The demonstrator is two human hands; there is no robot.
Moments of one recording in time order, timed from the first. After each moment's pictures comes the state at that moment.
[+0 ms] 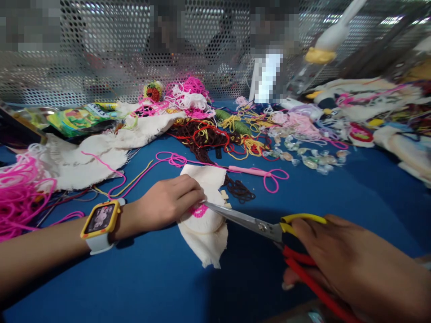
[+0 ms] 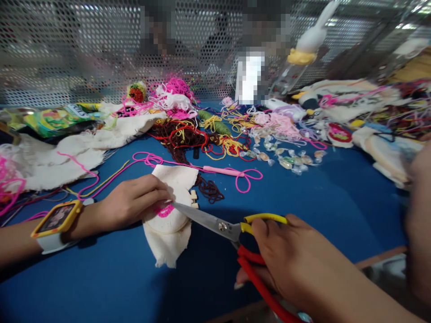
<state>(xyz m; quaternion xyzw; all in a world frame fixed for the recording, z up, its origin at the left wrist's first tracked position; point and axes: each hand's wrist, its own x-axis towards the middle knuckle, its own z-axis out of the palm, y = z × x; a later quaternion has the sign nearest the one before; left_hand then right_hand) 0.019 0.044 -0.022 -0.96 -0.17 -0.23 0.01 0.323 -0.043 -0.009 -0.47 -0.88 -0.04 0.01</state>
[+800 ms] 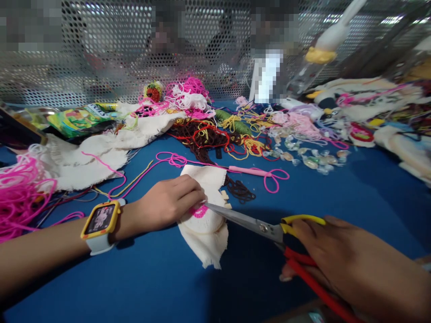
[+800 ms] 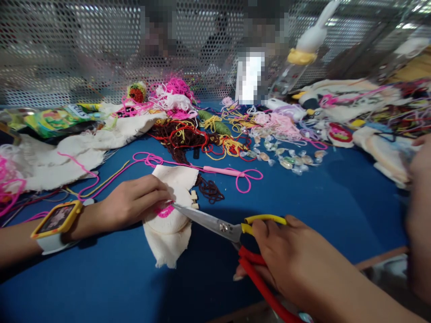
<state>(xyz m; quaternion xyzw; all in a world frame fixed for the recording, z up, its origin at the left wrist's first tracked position) 0.020 0.044 -0.022 -0.96 -0.17 -0.23 0.01 0.327 -0.042 -0.012 -0.42 -0.90 -0.10 -0.04</state>
